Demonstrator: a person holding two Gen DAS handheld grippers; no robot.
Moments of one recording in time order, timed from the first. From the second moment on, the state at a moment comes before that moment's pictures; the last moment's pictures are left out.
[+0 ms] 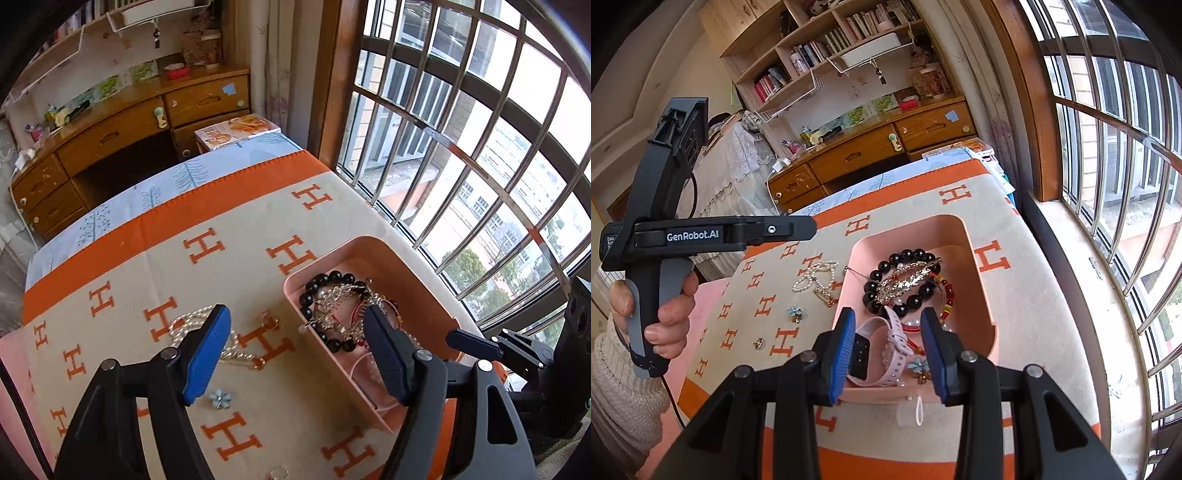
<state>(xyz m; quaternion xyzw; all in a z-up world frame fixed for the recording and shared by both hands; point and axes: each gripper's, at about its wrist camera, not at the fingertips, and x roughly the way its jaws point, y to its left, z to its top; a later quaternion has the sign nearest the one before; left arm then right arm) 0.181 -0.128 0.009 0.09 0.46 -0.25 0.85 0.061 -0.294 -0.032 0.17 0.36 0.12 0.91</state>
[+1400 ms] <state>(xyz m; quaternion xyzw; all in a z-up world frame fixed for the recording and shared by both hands) 0.147 0.041 -0.075 0.05 0.54 -0.16 0.82 0.270 -0.130 -0.054 -0.04 0.58 0.21 0.78</state>
